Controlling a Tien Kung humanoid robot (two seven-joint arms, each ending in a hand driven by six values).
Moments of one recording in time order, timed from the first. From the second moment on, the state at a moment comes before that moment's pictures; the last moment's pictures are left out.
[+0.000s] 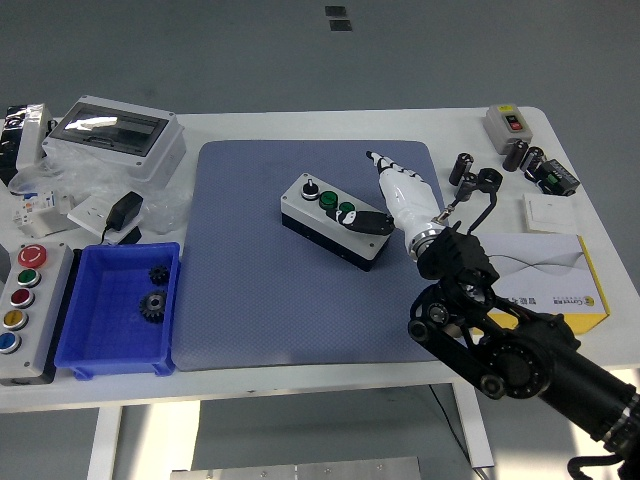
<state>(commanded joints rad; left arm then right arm) -0.04 0.13 -1.50 -0.18 1.45 0.04 0.24 0.56 -0.11 0.71 1.20 -1.97 -0.28 -0.56</state>
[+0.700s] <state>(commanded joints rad) -0.05 0.13 -1.50 -0.18 1.45 0.04 0.24 0.64 -0.05 0.58 1.07 -1.97 -0.28 -0.64</state>
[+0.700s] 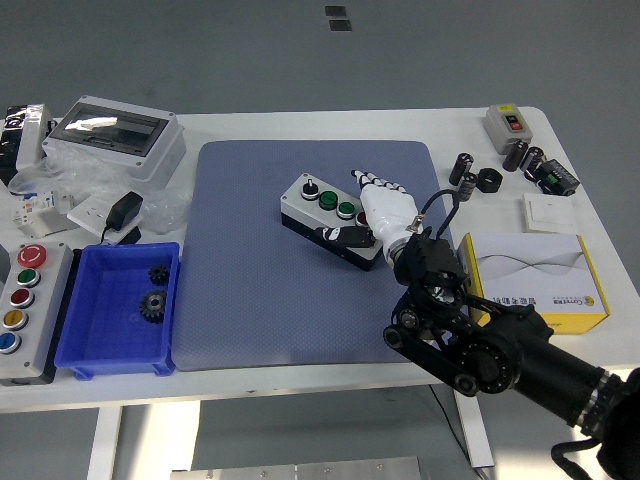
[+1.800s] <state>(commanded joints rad) -0.05 0.12 -1.50 -0.18 1.47 0.04 0.23 0.67 -0.04 0.47 0.98 -2.00 -0.33 -0.65</state>
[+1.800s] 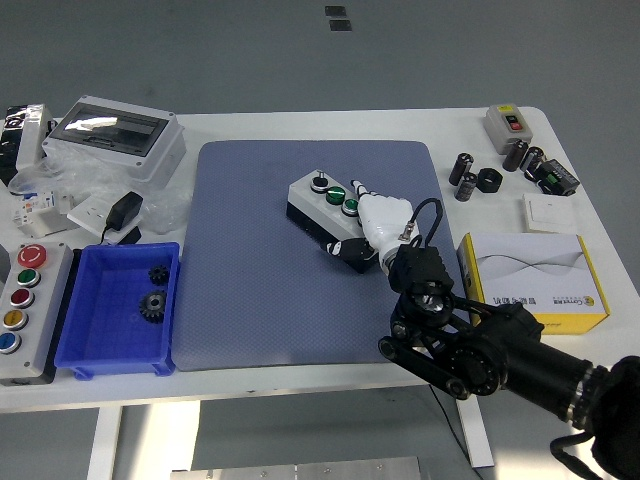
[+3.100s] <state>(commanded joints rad) -0.06 0.11 -1.50 -0.18 1.48 0.03 0.22 0.67 -0.43 0.30 1.33 -1.97 -0.48 -0.01</state>
